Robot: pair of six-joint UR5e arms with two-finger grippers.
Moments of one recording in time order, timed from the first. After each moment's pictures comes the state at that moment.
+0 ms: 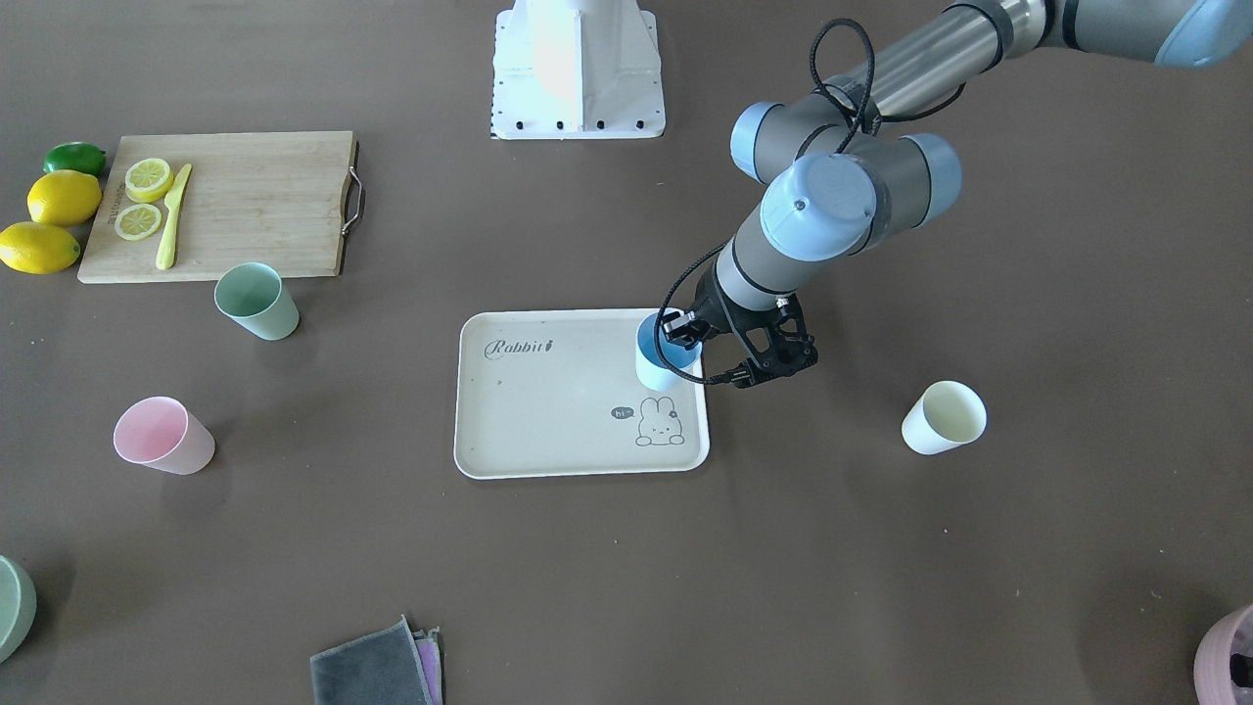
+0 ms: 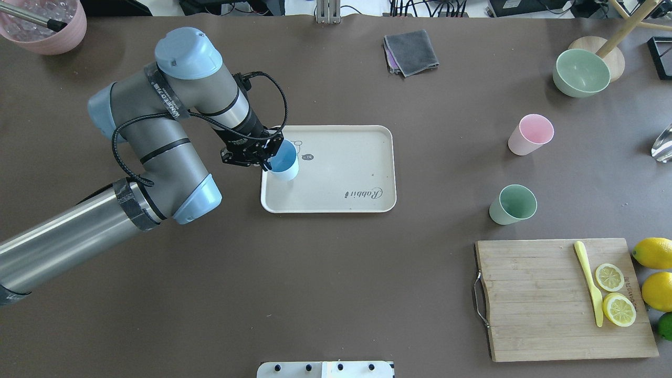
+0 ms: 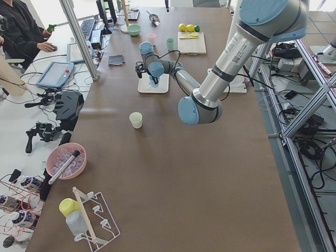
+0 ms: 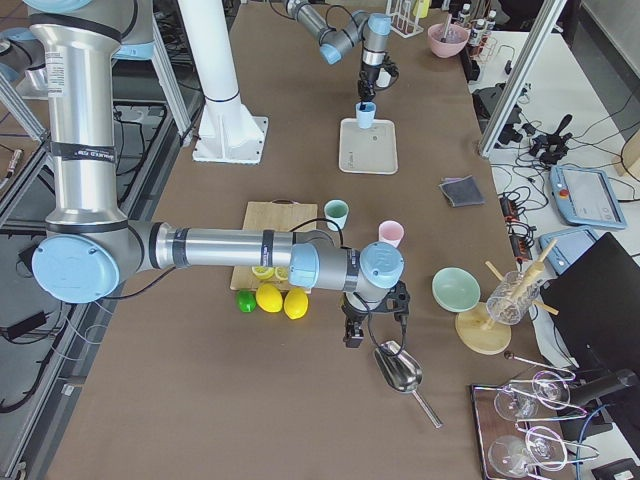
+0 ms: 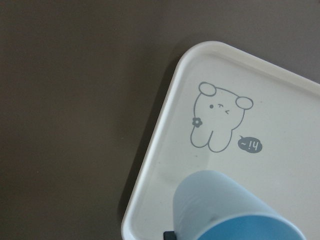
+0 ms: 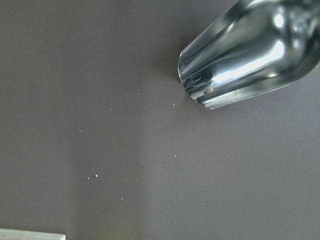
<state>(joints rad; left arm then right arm) -0.73 -2.28 -1.45 -1.80 -2.24 -1.43 1.47 -1.58 1.58 -1.65 2.38 -0.05</state>
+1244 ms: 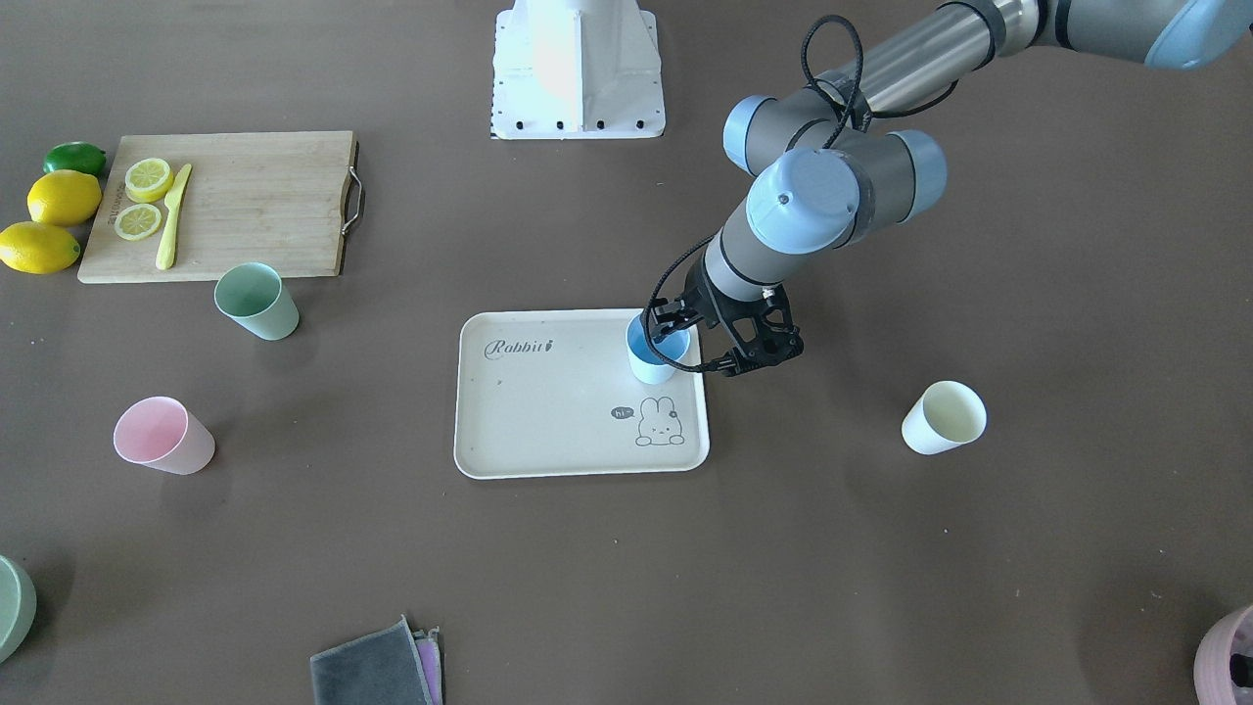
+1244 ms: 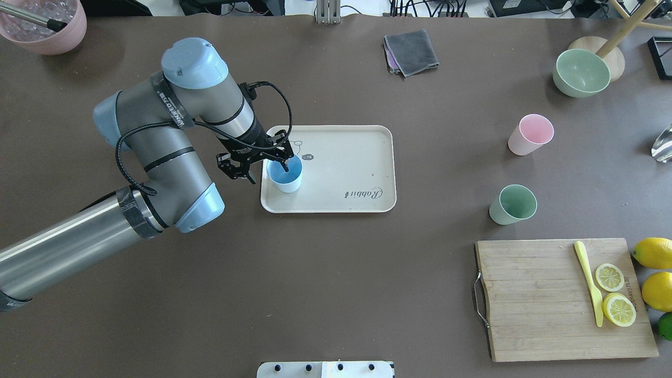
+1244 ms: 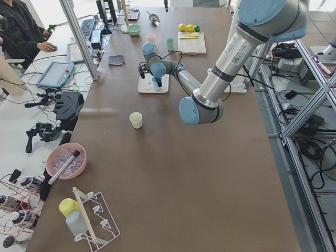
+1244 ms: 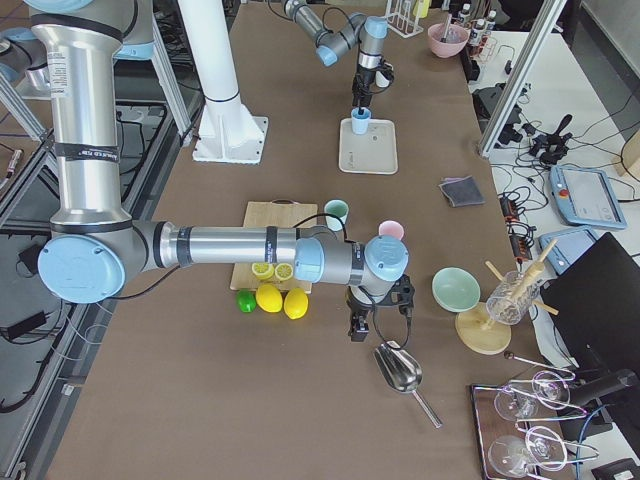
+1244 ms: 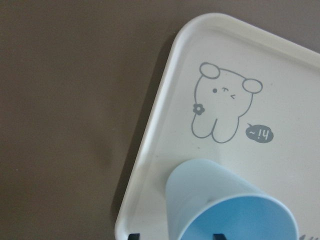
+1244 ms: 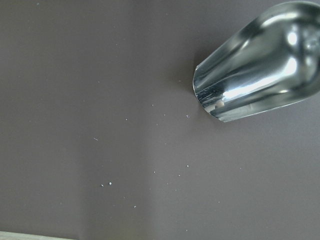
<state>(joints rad) -0.72 -2.27 -1.49 -1.77 -2.26 -1.43 1.47 -1.56 1.59 -1.66 2.39 -0.05</state>
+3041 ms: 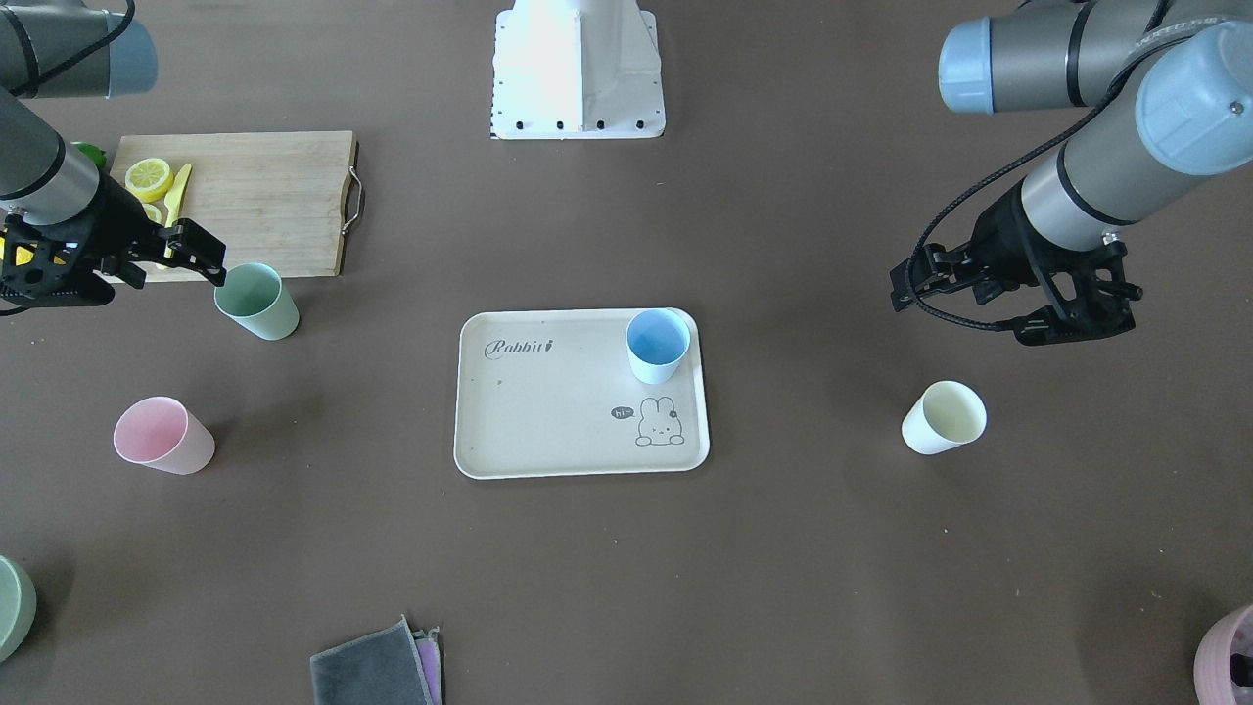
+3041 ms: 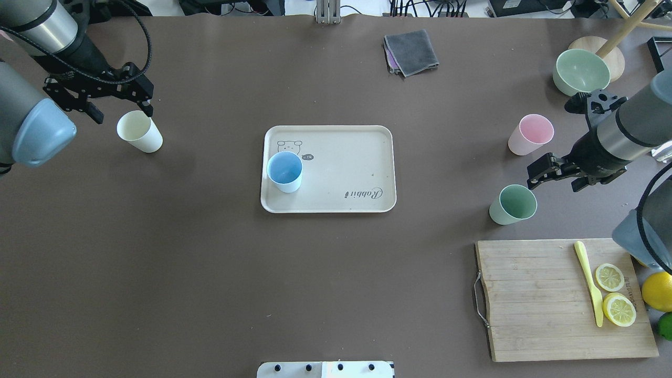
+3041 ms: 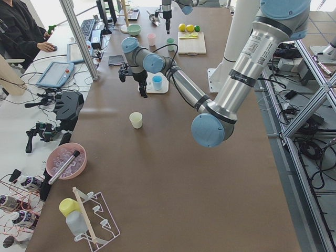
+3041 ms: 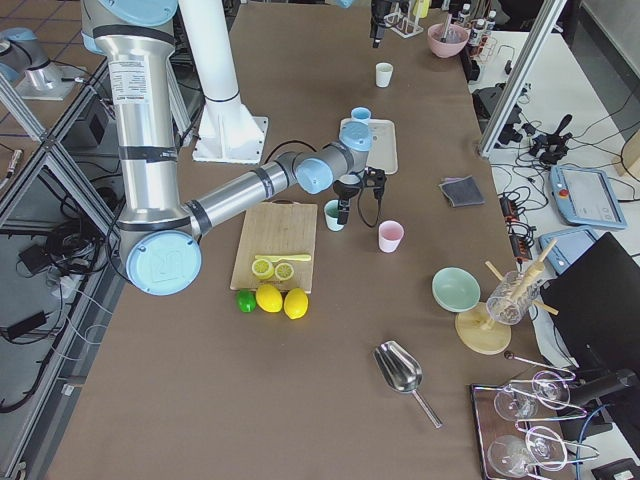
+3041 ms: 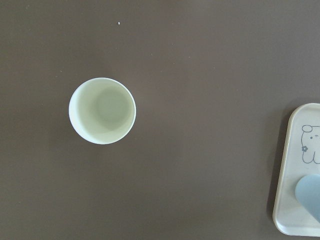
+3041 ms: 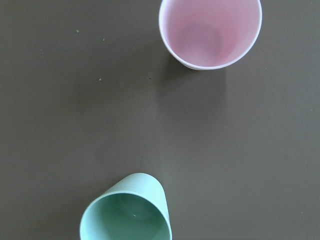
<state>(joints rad) -1.05 -2.05 -1.81 -1.31 -2.37 -0.78 0.91 -1.51 1.94 -1.43 2.23 0.88</state>
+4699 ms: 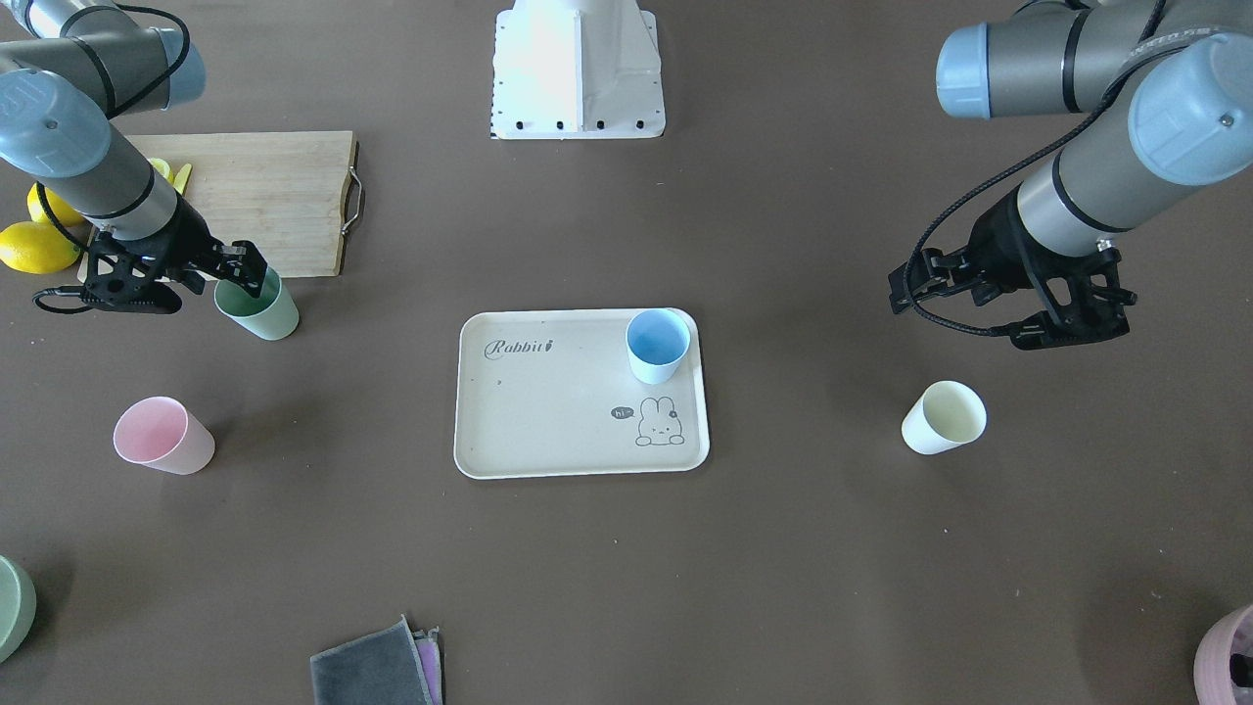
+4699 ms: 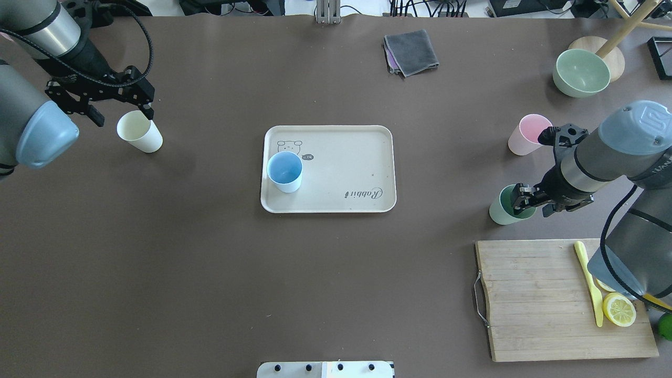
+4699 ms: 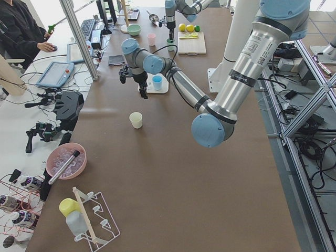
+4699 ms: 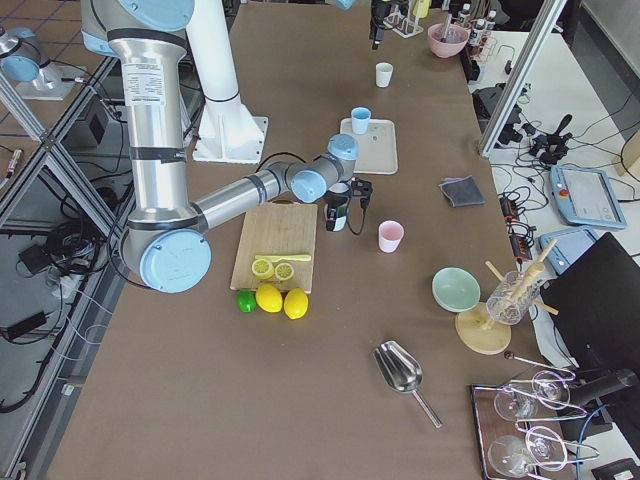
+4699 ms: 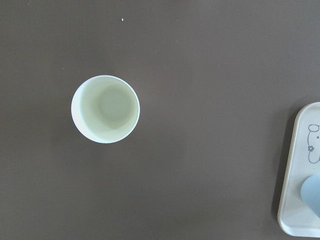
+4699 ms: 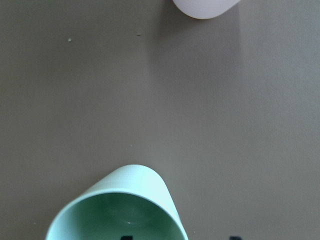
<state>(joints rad) -1.05 -2.05 -1.80 -1.31 -2.37 -0.78 0.79 -1.51 1.88 -1.38 2.15 1.02</state>
